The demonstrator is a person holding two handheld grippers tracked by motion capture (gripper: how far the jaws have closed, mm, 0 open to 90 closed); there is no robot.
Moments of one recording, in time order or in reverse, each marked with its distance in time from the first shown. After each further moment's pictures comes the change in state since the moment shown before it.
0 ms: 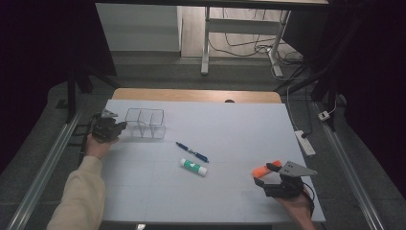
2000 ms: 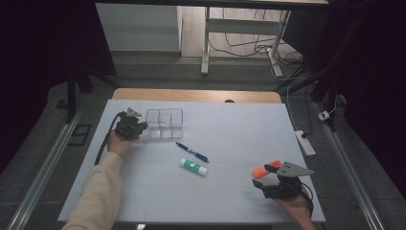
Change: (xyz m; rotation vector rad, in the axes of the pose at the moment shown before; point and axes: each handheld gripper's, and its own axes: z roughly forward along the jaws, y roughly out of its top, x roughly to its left) left arm -0.051 0.027 0.033 0.025 -0.078 0.082; right arm 0.001 -0.001 0.004 0.034 0.027 -0.026
